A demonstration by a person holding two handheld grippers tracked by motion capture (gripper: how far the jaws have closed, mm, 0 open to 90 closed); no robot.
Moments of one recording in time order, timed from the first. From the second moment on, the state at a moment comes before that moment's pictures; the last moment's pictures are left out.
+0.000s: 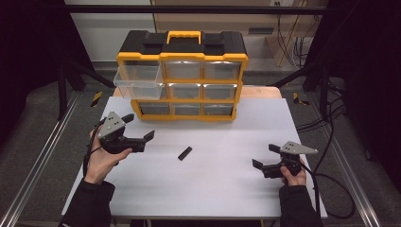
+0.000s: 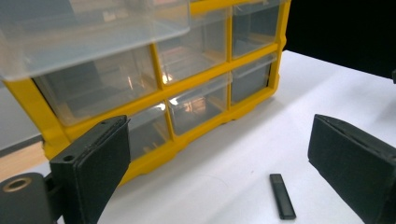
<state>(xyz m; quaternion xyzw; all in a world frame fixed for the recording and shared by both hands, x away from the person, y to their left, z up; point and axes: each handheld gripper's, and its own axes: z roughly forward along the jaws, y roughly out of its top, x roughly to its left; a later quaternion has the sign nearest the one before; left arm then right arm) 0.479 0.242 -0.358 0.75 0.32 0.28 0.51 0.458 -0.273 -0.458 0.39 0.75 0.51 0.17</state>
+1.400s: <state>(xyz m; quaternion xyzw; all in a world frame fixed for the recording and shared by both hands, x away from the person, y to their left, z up) 0.483 0.215 -0.412 0.79 0.33 0.20 0.48 0.458 -0.273 -0.458 0.38 0.75 0.51 0.17</state>
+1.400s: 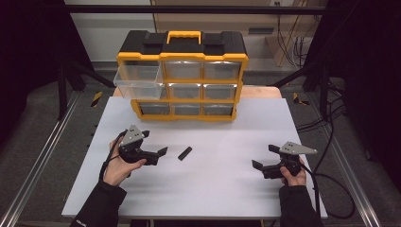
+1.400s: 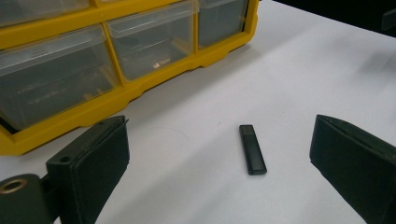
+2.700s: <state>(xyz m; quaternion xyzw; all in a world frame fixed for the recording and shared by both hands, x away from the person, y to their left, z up) 0.482 0.187 -0.419 0.81 0.32 0.18 0.45 0.458 -0.273 -0.459 0.39 0.75 0.51 0.17</state>
